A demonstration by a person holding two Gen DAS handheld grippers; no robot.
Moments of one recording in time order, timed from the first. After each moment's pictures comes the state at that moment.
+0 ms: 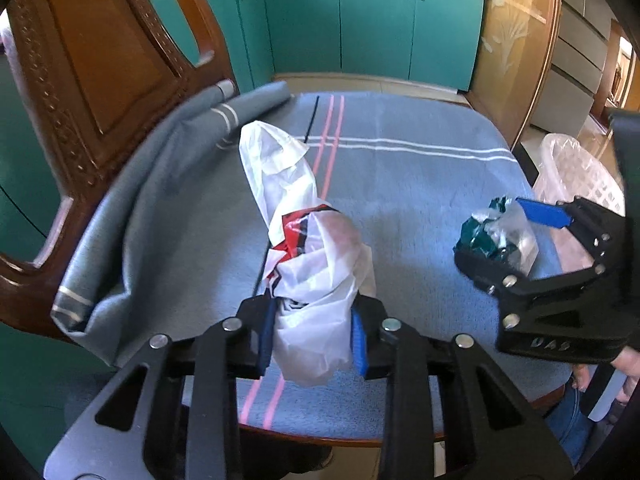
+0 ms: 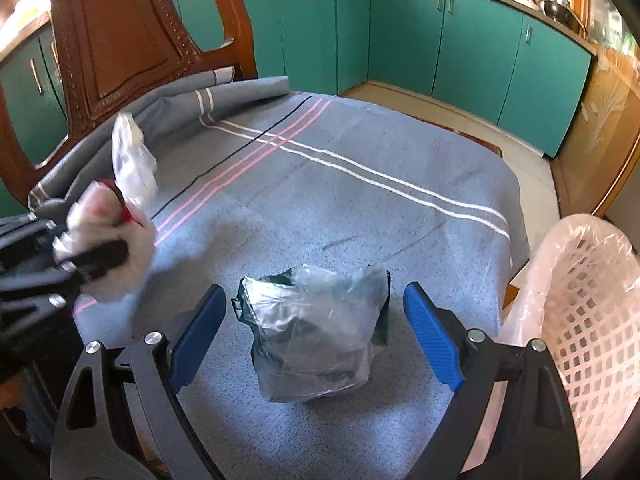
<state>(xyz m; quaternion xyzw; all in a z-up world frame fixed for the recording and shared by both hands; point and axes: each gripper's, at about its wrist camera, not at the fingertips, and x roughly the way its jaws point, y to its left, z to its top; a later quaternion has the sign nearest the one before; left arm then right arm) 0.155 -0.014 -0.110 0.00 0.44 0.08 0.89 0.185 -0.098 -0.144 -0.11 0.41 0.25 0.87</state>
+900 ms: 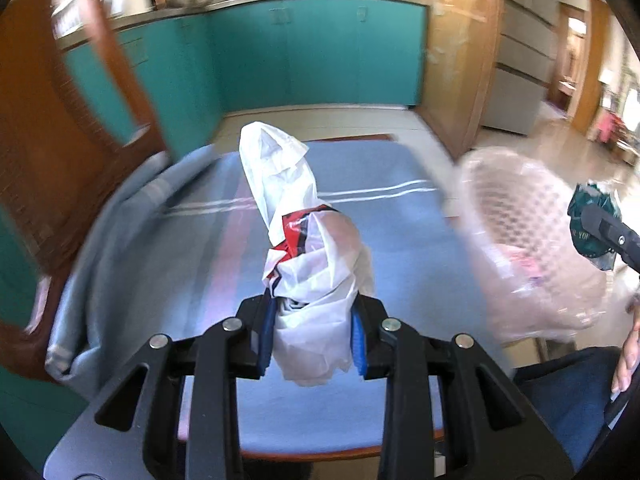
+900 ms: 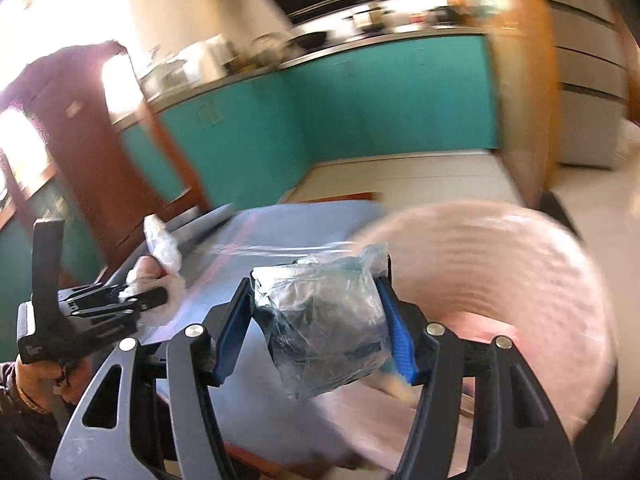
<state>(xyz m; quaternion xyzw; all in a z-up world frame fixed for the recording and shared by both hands) 0.158 -0.086 -0.067 0.03 0.40 -0.03 0.92 0.114 -0.294 -0.069 0.10 0.29 0.17 0.94</state>
